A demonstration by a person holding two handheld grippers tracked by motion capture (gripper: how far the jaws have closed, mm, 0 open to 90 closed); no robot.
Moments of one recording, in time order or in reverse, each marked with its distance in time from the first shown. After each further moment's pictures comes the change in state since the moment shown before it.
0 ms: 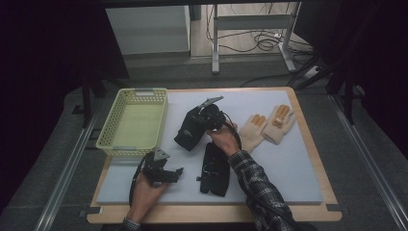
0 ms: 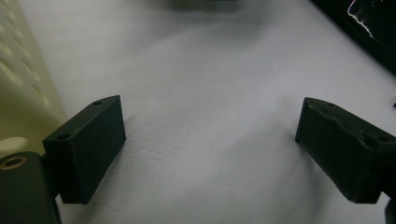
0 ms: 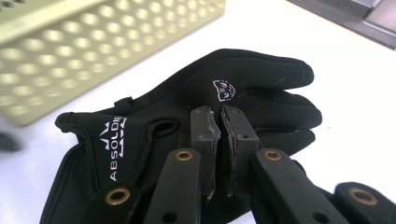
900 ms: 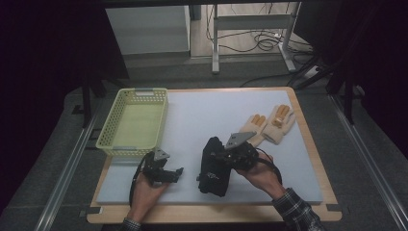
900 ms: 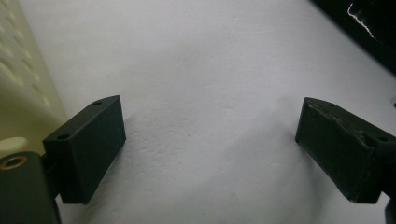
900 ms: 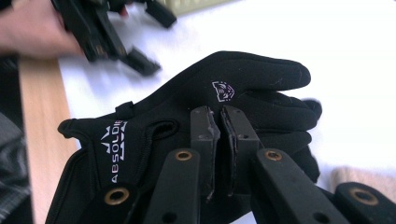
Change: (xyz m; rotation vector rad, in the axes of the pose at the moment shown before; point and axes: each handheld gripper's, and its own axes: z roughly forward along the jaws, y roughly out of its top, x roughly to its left) left arm -0.001 0.000 0.000 -0.004 0.000 -0.009; right arm 0.055 -0.086 -0.129 0.051 0.133 -0.207
